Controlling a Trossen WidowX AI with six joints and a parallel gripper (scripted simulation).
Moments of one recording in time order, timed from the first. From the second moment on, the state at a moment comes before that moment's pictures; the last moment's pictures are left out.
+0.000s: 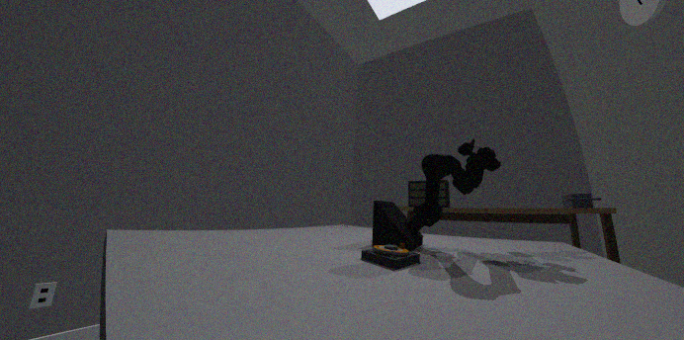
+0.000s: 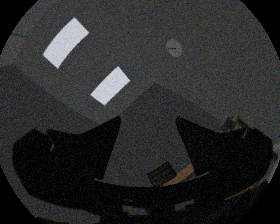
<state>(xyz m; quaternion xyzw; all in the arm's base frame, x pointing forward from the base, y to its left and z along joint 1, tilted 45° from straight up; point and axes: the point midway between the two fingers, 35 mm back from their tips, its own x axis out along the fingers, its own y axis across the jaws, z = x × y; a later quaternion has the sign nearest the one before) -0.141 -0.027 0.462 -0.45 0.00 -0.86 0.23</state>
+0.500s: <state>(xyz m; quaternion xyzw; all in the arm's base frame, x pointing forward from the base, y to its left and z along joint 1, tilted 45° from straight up) -0.178 0.092 0.457 -0.36 0.06 -0.93 -0.05</state>
